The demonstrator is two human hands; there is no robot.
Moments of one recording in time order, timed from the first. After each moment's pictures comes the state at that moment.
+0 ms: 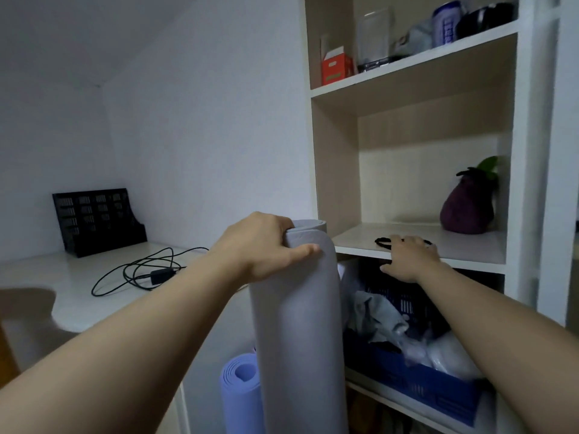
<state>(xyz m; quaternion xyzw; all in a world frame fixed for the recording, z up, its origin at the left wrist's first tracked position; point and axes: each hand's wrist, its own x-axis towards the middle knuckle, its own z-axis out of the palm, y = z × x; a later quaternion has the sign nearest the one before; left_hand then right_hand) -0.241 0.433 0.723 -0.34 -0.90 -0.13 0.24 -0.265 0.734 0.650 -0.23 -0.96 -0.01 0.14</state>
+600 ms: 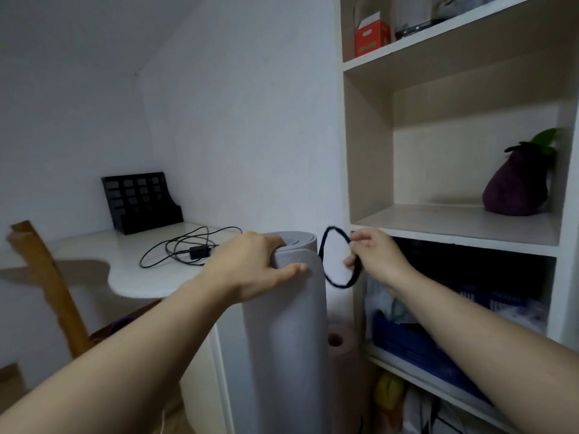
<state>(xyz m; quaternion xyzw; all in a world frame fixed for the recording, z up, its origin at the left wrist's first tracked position) -0.238 0.371 0.670 -0.34 -0.90 -0.11 0.26 -0.245 0.599 0.631 -0.03 -0.74 0.62 0.25</state>
